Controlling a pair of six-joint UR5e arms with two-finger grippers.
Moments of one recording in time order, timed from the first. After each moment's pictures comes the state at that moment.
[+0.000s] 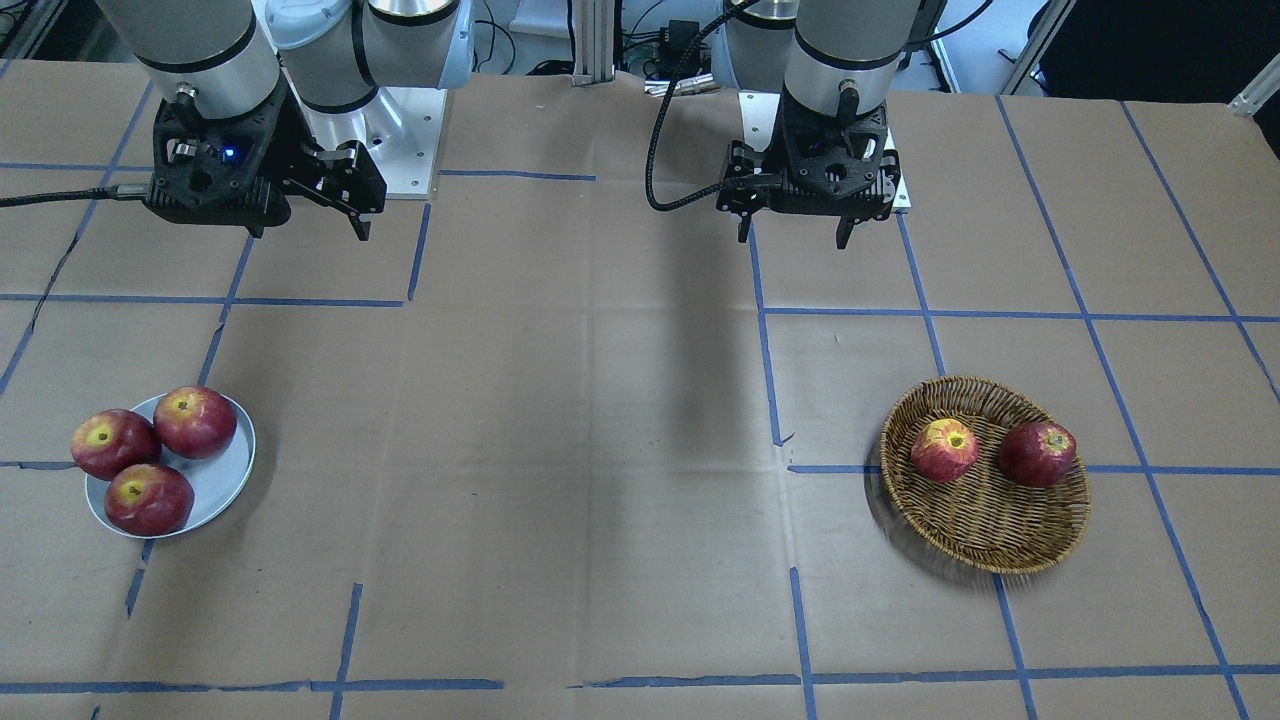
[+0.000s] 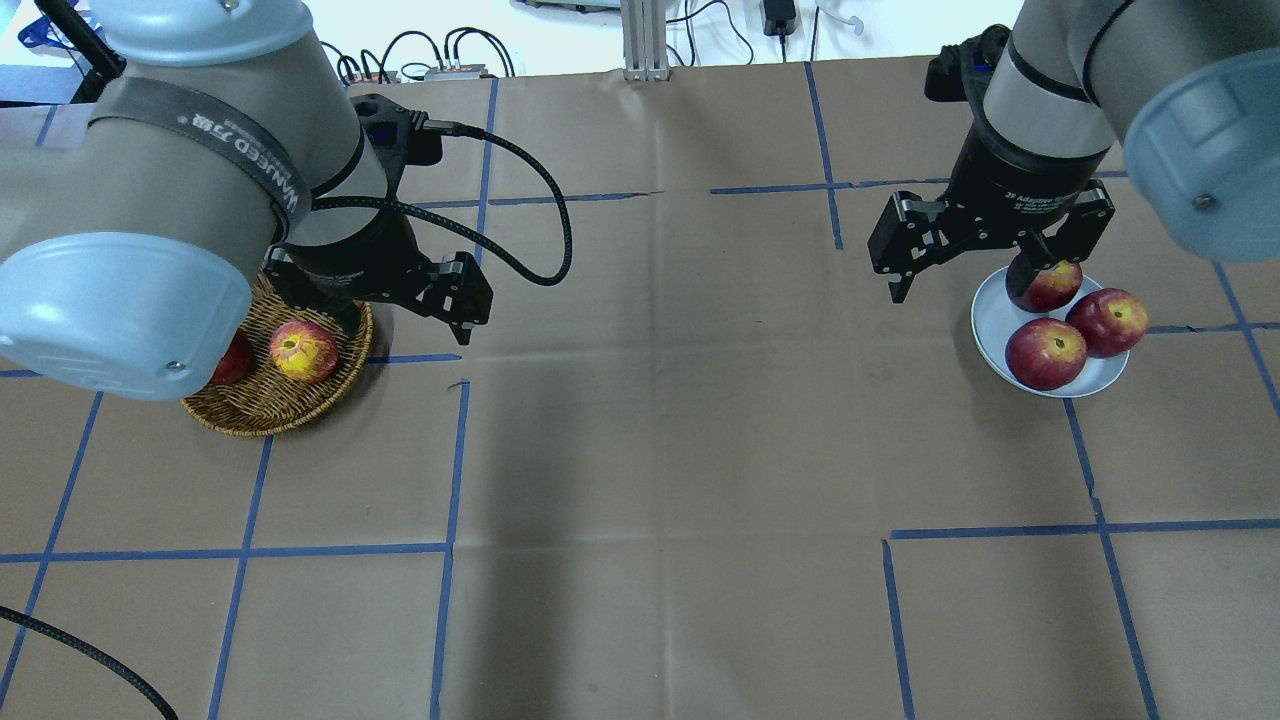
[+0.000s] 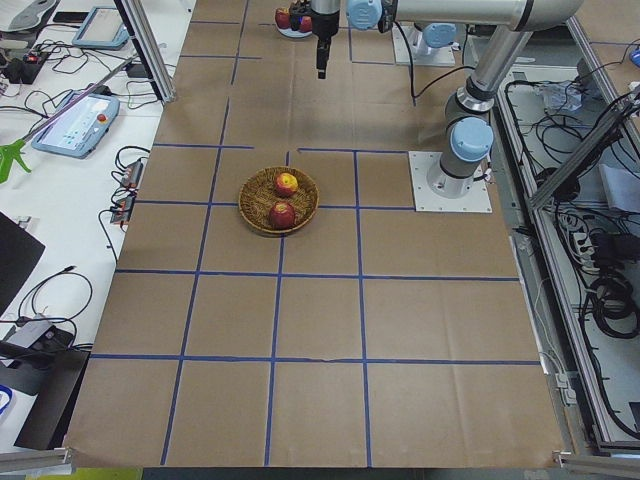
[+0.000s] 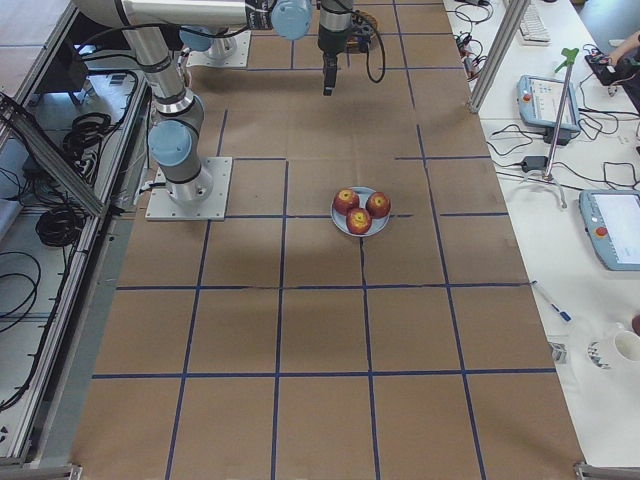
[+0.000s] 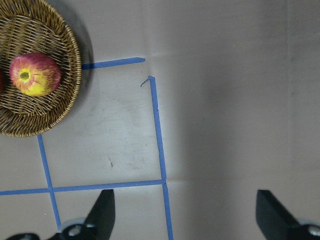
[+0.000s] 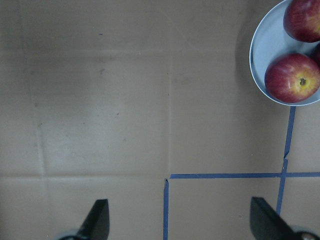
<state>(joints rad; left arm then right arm) -1.71 -1.50 -1.73 -1.49 1.63 -0.04 1.57 -1.62 1.66 -1.52 -1.58 0.00</state>
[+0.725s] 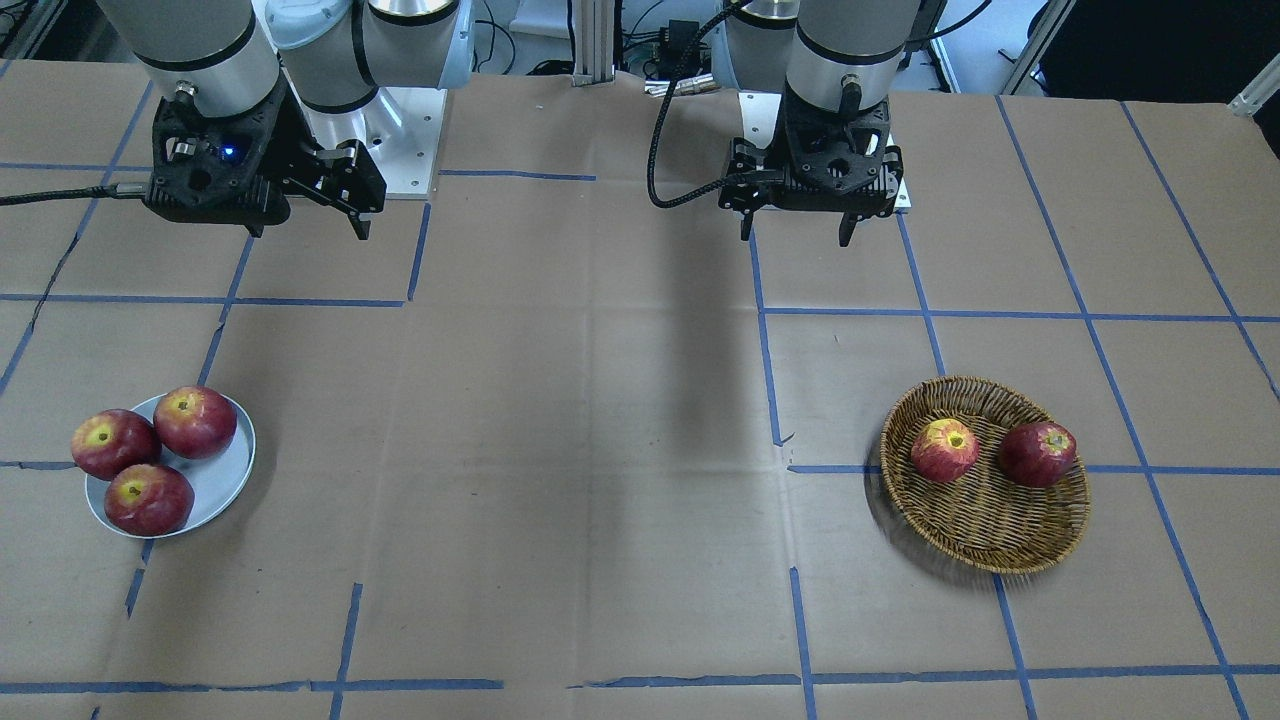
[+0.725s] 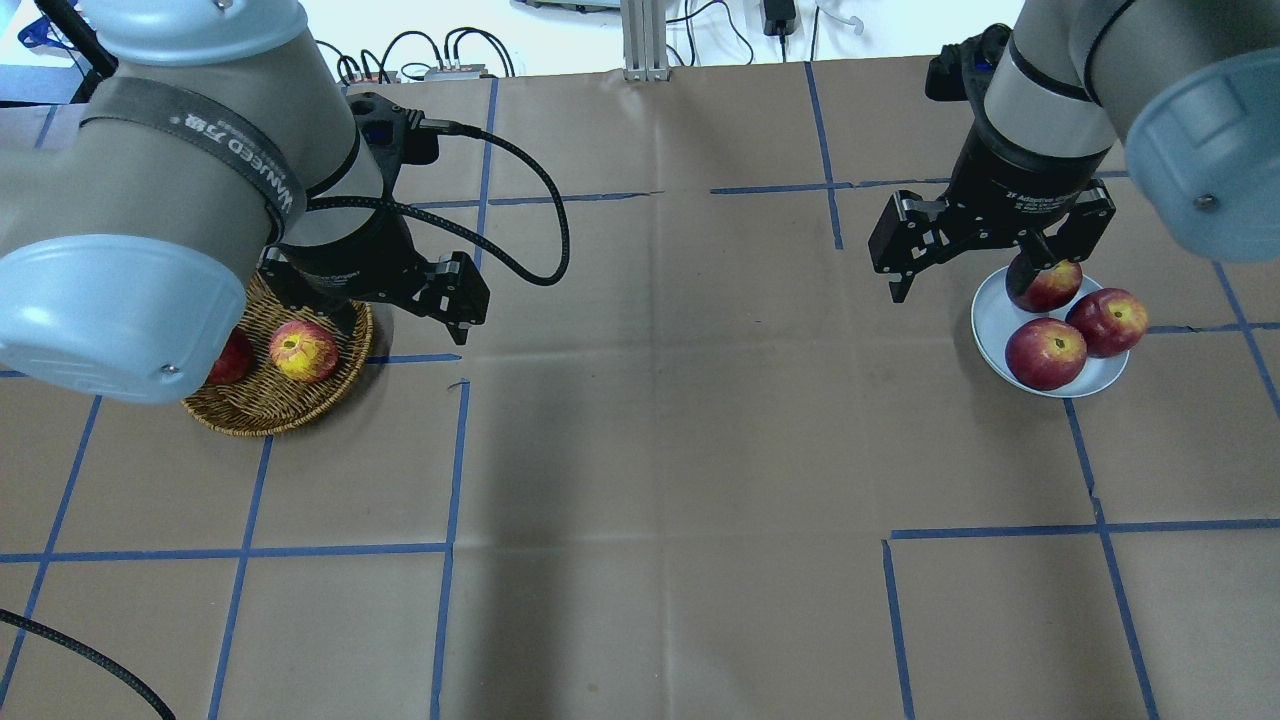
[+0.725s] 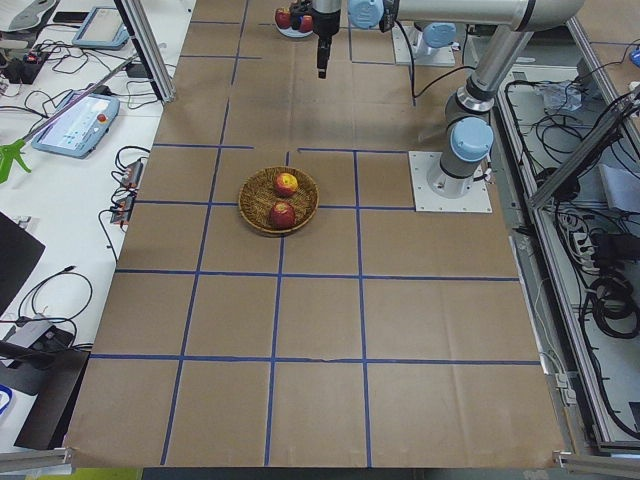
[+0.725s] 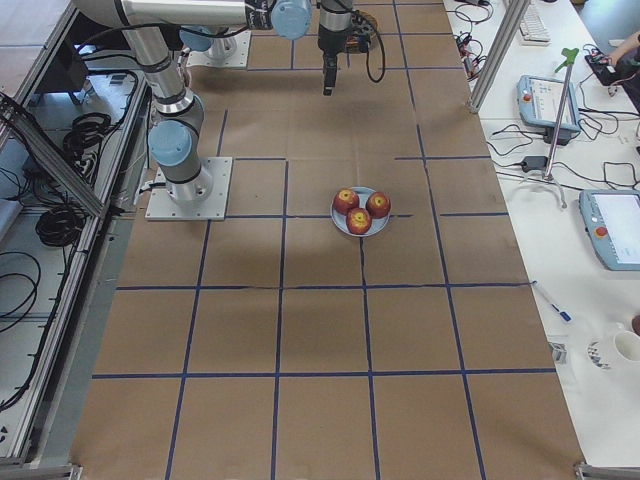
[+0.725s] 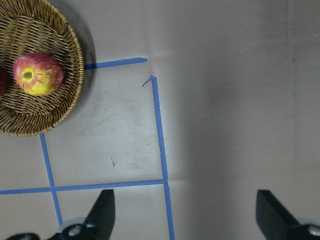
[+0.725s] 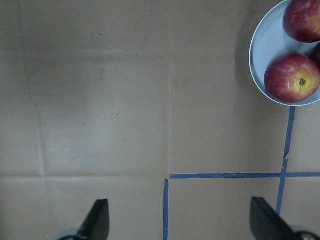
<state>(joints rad) -1.71 -1.49 -1.73 -1.50 1.64 -0.04 1.57 -1.62 1.66 -1.52 -1.58 0.00</state>
